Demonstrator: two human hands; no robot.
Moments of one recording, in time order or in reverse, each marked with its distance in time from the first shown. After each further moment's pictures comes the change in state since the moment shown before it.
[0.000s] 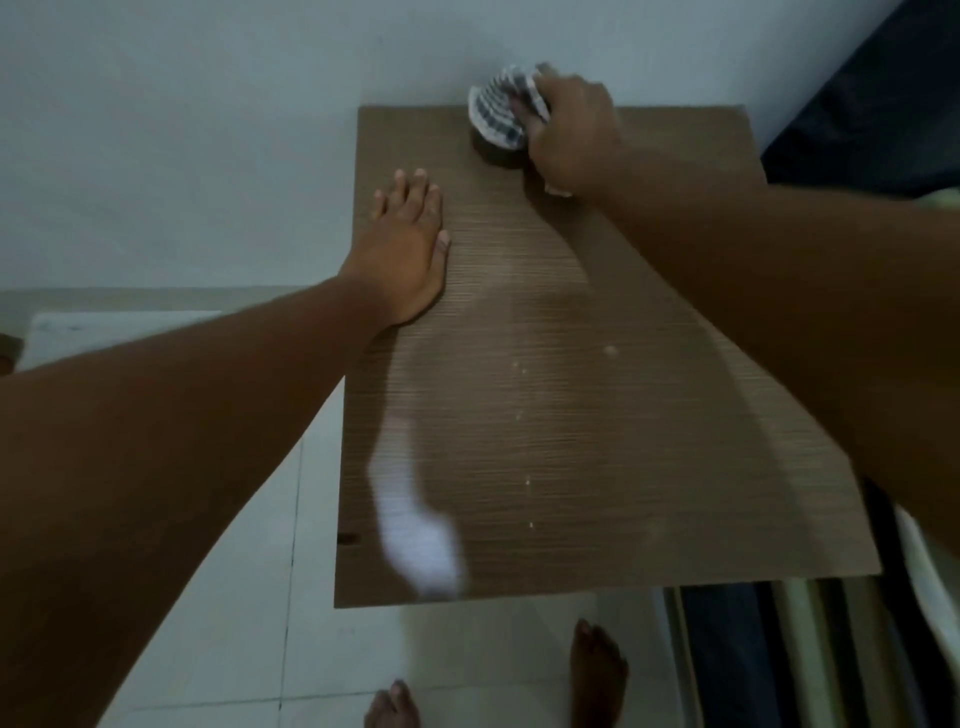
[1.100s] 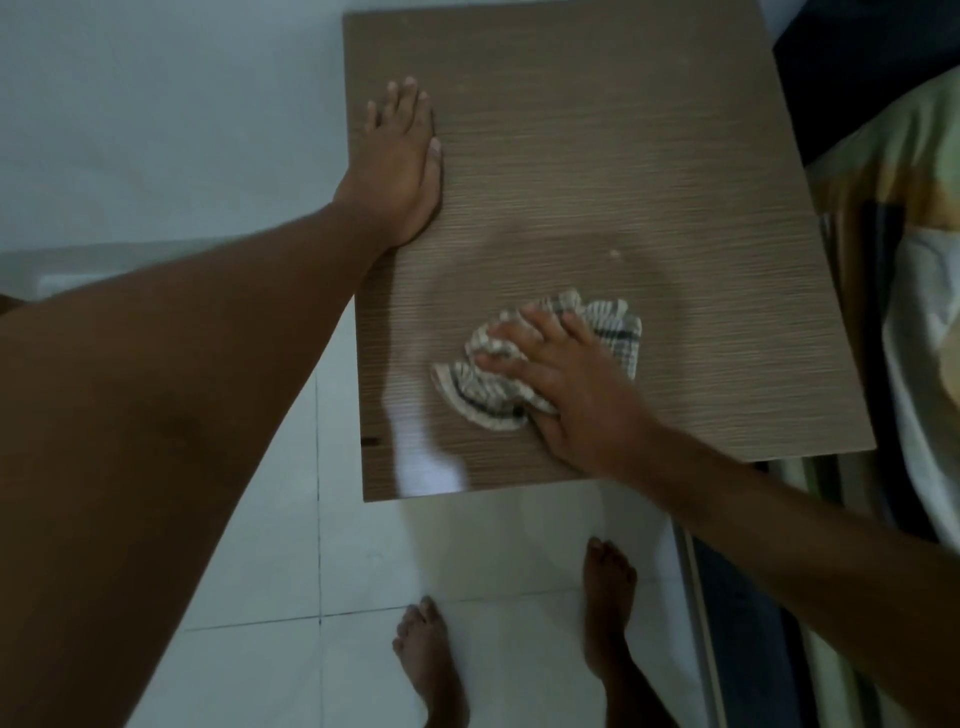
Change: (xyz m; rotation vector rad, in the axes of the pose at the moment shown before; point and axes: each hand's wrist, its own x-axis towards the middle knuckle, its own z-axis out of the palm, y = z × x) left_hand -0.012 -0.001 0.004 -0.042 0.061 0.043; right_hand -0.293 -0.011 0.045 -0.008 -0.351 -0.352
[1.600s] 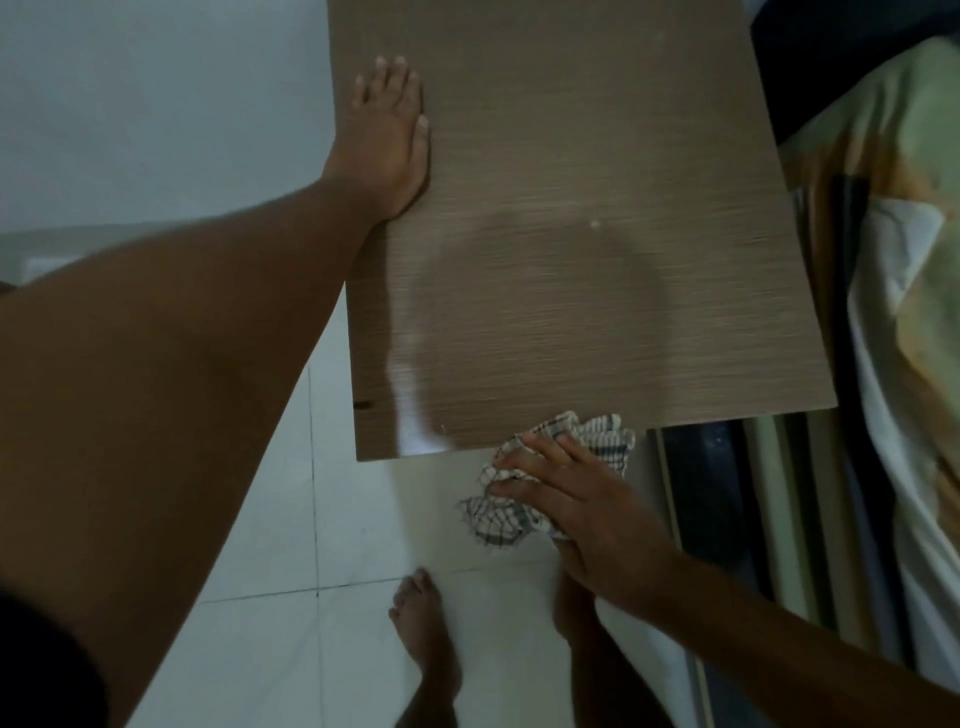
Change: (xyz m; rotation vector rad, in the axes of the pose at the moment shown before) left_hand -0.007 0.005 -0.005 0.026 0.003 0.012; right_hand -0.112 -0.069 0.021 0.198 -0.041 0.015
